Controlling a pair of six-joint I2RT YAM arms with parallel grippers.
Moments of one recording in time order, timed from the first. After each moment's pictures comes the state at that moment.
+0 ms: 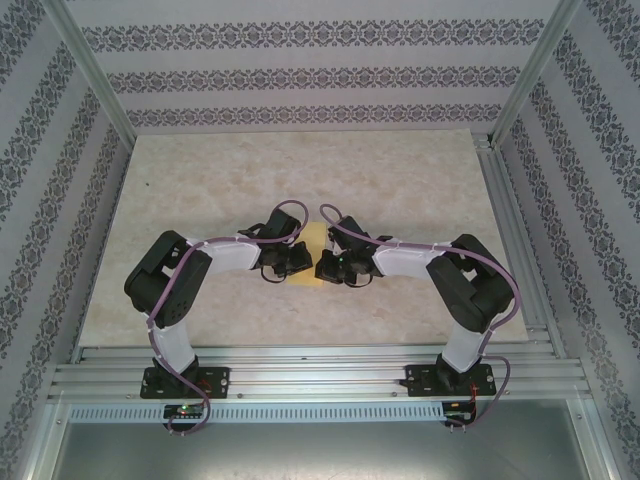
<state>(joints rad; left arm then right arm) -0.61 1.82 0.96 -0.18 0.31 -0.87 0.69 1.77 0.90 -0.18 -0.36 0.83</state>
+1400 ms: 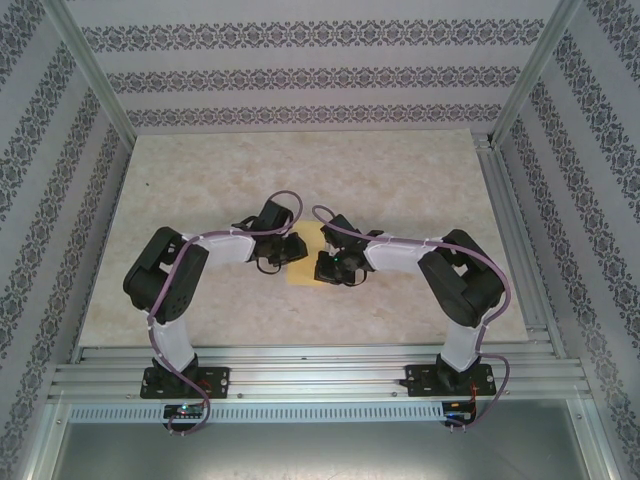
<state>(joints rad) -0.53 1.84 1.00 -0.17 0.30 -0.79 0.71 1.84 1.00 -0.33 -0.30 0.79</state>
